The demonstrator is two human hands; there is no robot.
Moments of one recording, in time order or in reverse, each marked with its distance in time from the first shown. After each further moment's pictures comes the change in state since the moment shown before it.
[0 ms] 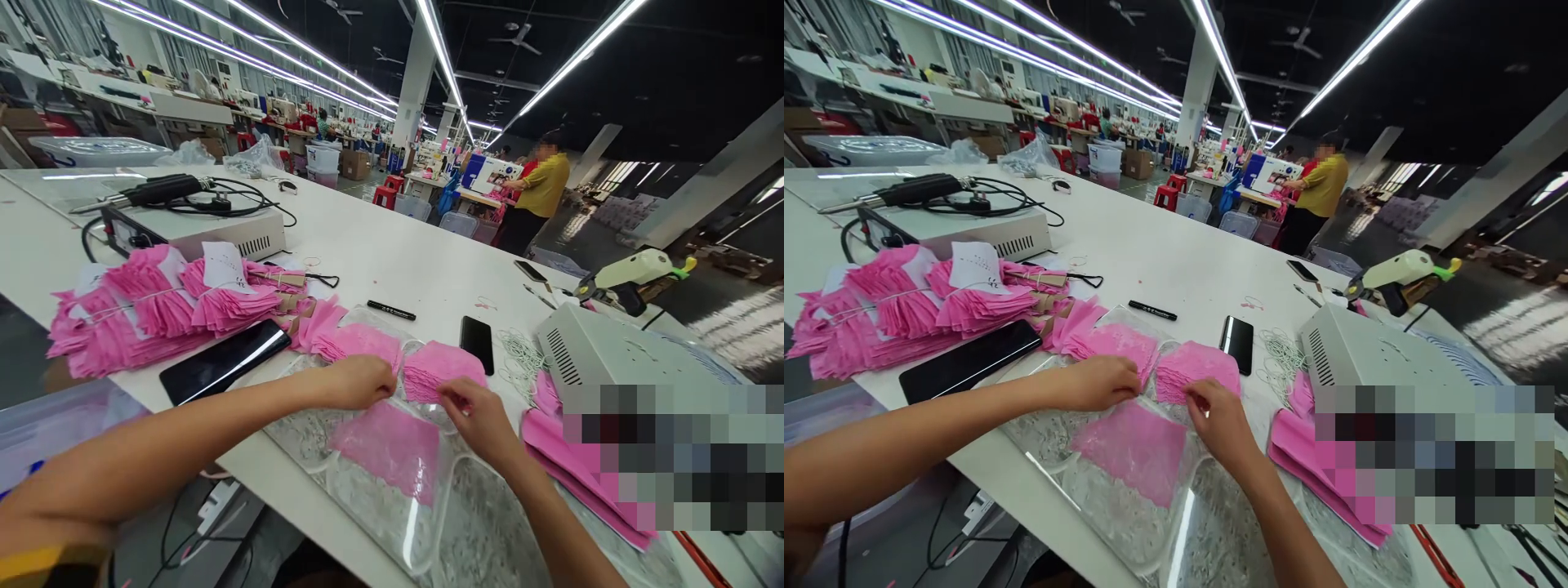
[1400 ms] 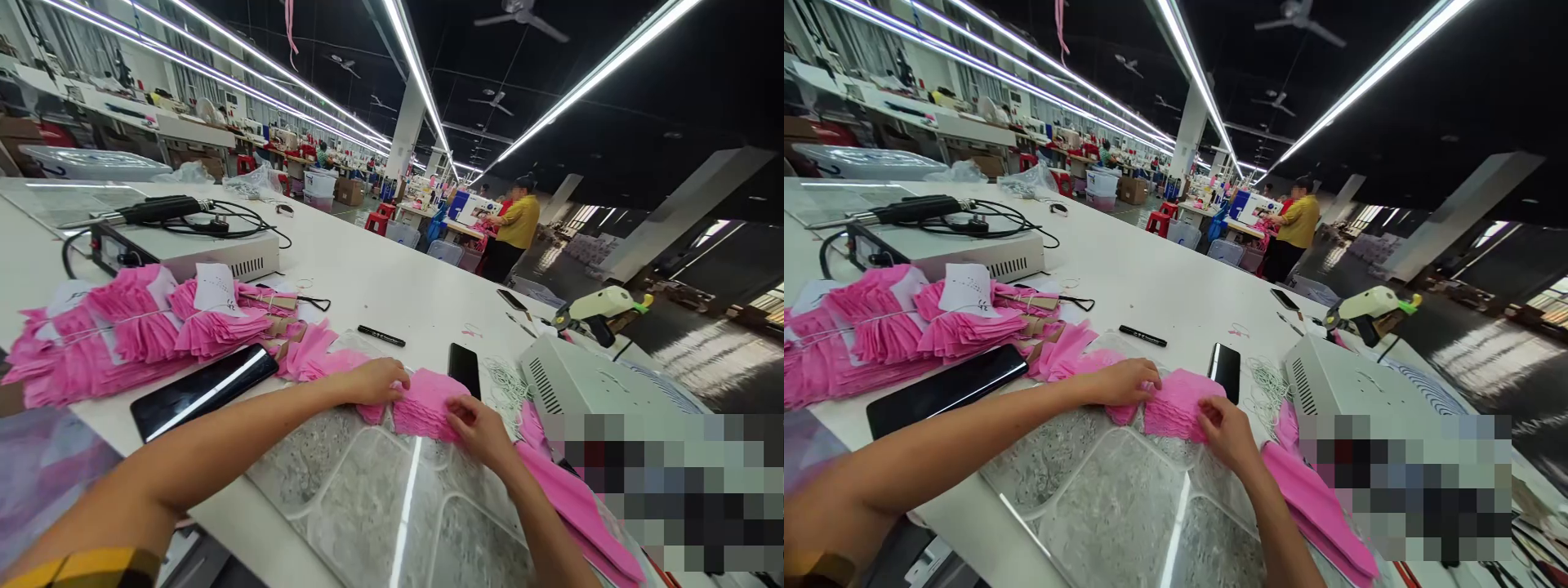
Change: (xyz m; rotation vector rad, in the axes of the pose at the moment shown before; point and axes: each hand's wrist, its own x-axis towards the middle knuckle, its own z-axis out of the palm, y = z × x) left_hand 0.067 -0.042 0.013 -0.031 0.084 -0.005; right_hand 0.024 0.050 -0.017 0.051 0.136 0.107
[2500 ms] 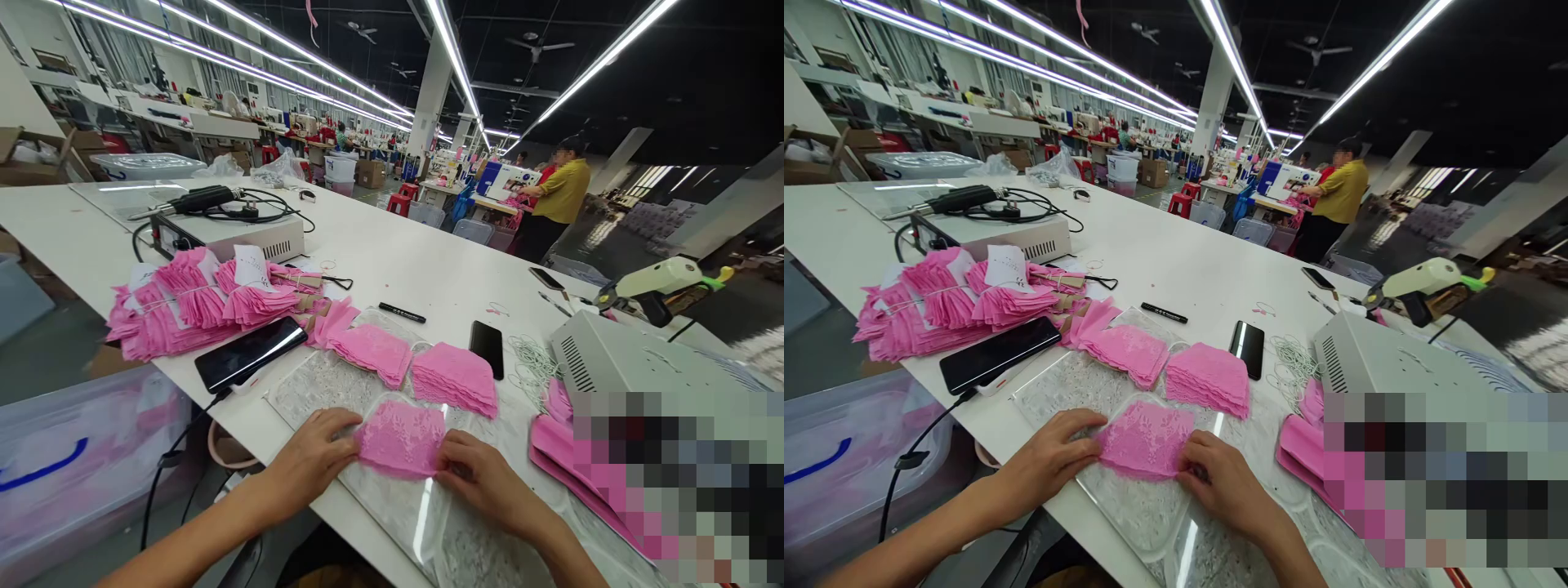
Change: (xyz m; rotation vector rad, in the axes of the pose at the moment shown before) left_hand -0.184 0.084 0.052 0.098 0.437 -0.105; right_hand -0.082 -0.059 0.004 -0.071 -0.672 -0.088
